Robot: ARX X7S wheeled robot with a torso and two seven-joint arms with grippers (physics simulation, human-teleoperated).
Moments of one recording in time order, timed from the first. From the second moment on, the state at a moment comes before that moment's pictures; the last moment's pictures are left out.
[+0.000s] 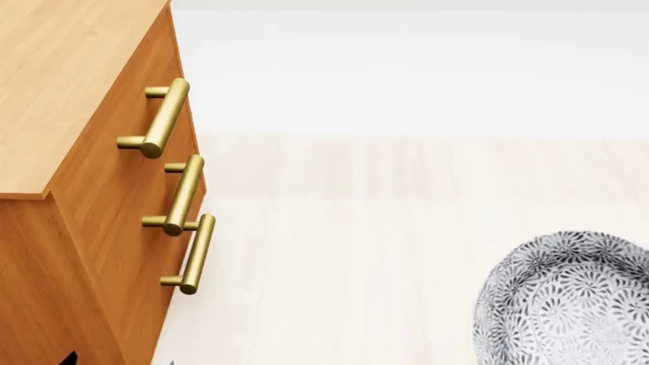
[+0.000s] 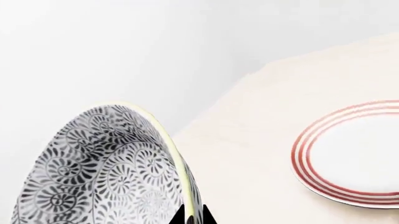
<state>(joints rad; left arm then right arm) 0.05 -0.33 0.43 0.23 -0.22 -0.03 -0.43 -0.21 0.31 0.06 -0.36 0.77 -0.18 0.61</state>
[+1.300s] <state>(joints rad) 0.06 -0.36 0.46 0.28 -0.23 -0.03 -0.43 0.23 0.22 -0.19 -0.28 -0.12 0.36 0.88</state>
